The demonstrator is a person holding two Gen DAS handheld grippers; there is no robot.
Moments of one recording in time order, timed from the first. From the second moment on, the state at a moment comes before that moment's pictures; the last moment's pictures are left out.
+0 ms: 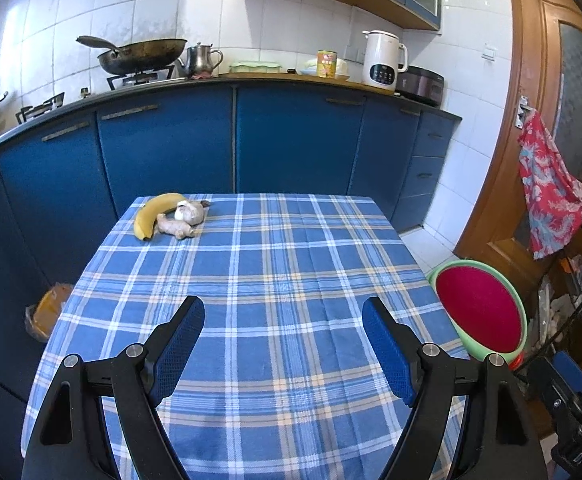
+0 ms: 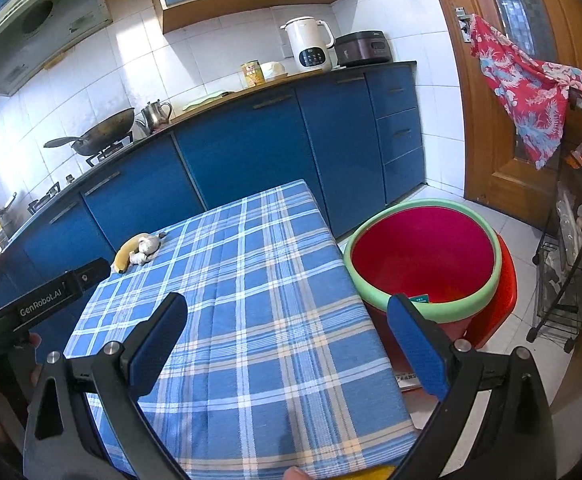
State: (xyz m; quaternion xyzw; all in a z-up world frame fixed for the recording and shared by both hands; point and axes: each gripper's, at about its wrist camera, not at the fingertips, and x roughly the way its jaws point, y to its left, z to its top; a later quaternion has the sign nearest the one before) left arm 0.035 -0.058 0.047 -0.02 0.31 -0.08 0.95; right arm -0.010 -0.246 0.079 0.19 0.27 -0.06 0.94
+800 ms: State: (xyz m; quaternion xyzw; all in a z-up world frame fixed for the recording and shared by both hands) left arm 0.036 -0.054 0.047 -0.02 0.31 -0.07 0.95; right arm -0.009 -0.244 0.079 0.18 0.27 -0.06 0.94
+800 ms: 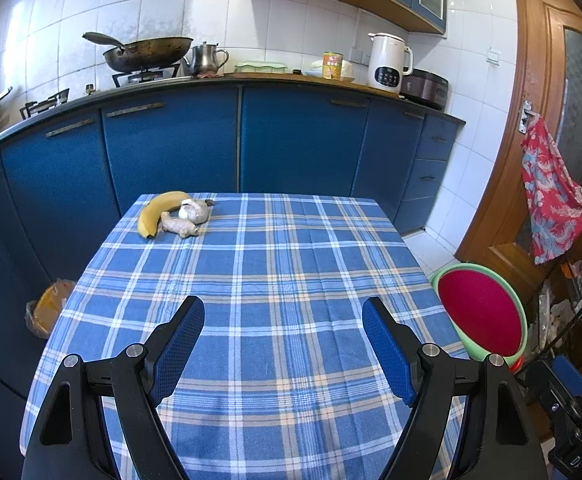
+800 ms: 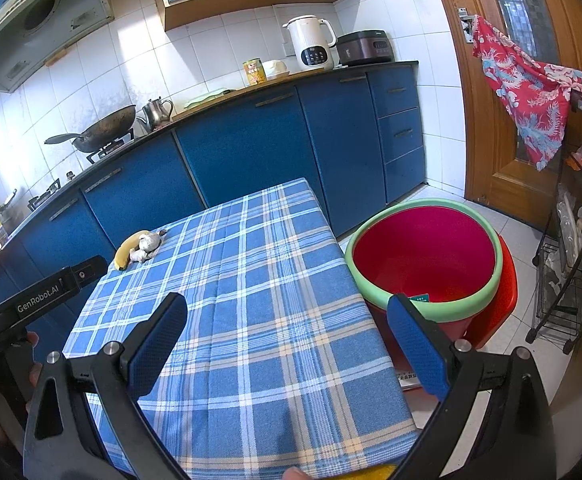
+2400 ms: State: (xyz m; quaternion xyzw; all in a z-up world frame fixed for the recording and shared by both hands) left arm 0.035 -0.053 0.047 -0.02 0.32 -0.07 0.95; right arm -0.008 -0.243 0.079 0.18 0.27 -0.06 0.94
